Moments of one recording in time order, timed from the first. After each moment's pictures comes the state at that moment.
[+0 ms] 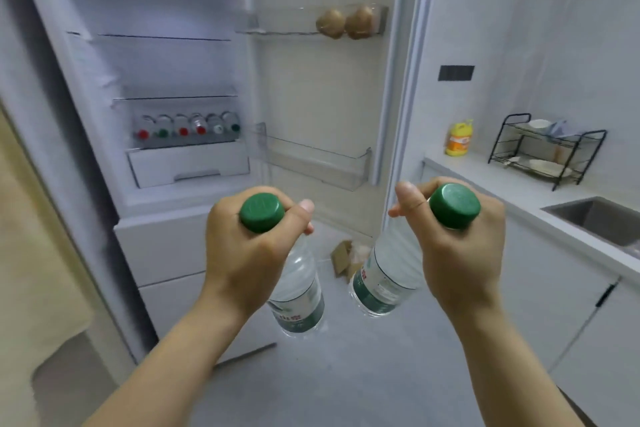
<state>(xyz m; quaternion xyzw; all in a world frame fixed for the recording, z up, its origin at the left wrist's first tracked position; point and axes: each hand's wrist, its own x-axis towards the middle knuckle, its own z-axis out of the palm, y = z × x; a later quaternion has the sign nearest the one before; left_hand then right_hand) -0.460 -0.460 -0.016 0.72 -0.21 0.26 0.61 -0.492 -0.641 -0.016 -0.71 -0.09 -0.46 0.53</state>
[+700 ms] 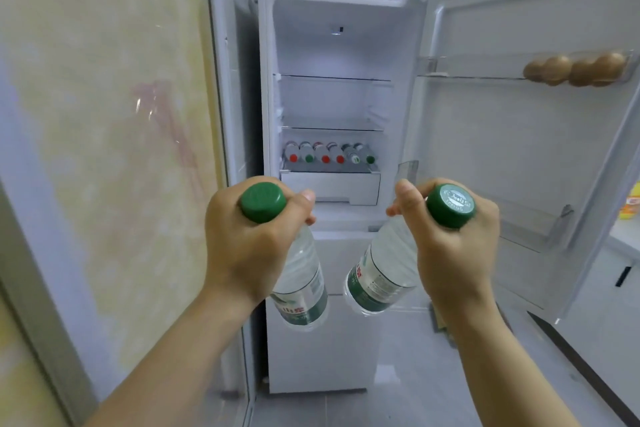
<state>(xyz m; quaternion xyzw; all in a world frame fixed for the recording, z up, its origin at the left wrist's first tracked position) -0.437 -0.207 0.015 0.70 -0.10 0.41 0.58 -0.404 -0.382 0.006 -0.66 -0.21 -0.41 0.60</state>
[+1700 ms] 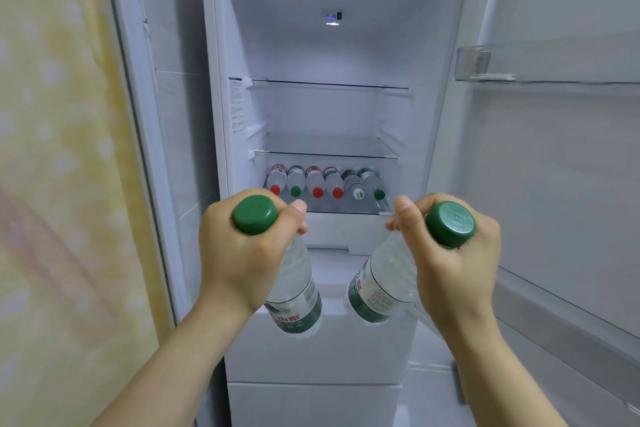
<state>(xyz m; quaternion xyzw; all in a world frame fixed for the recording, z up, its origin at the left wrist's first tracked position) -0.127 -0.236 0.007 0.70 -0.05 0.43 0.57 -0.093 -0.411 0.000 -0.65 -0.24 -0.39 0.61</state>
